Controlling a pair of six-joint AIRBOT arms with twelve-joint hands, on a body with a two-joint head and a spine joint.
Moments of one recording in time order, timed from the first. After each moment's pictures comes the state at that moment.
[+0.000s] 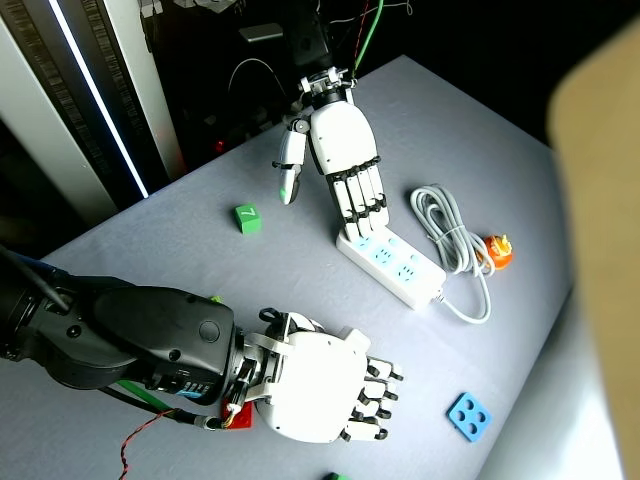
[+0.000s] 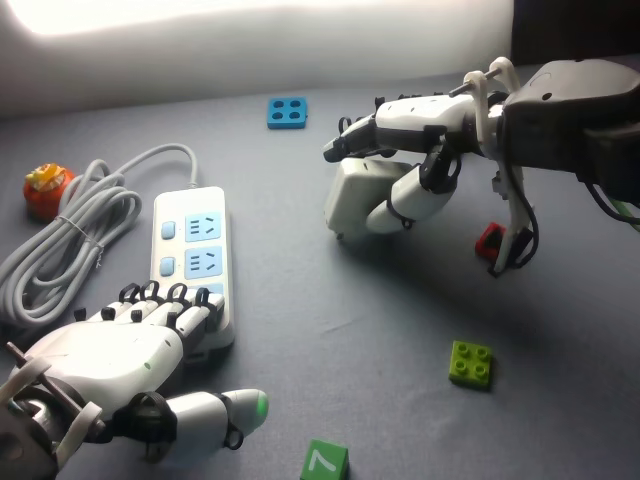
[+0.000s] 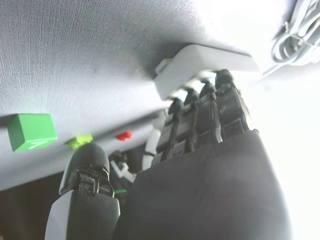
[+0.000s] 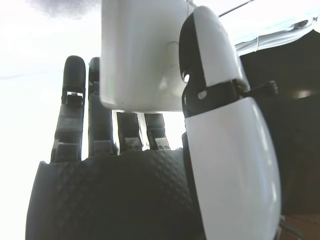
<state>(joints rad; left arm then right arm) 0.77 -0.91 0.63 -1.19 -0.80 1.80 -0.29 -1.50 1.63 1.46 -0.06 -2.00</state>
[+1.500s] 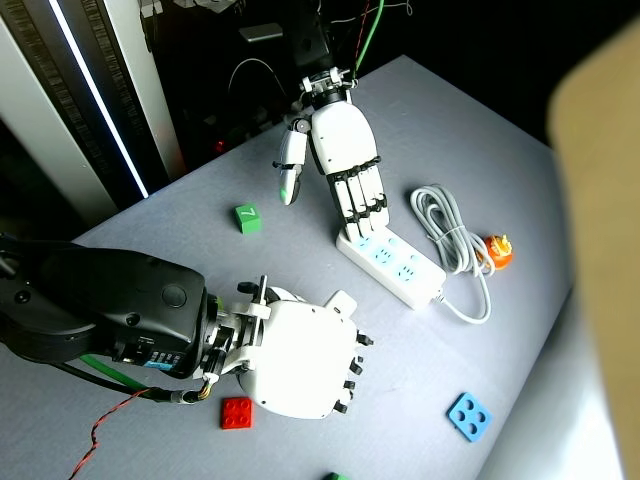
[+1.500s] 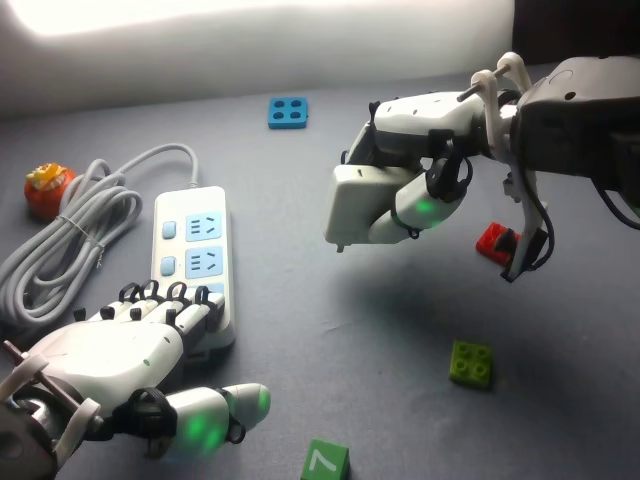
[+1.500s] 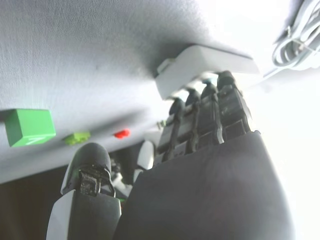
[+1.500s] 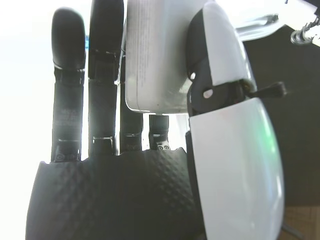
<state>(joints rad) 0.77 -0.91 0.63 -1.19 -0.78 1.76 -0.26 -1.40 1.45 1.46 -0.01 -2.09</state>
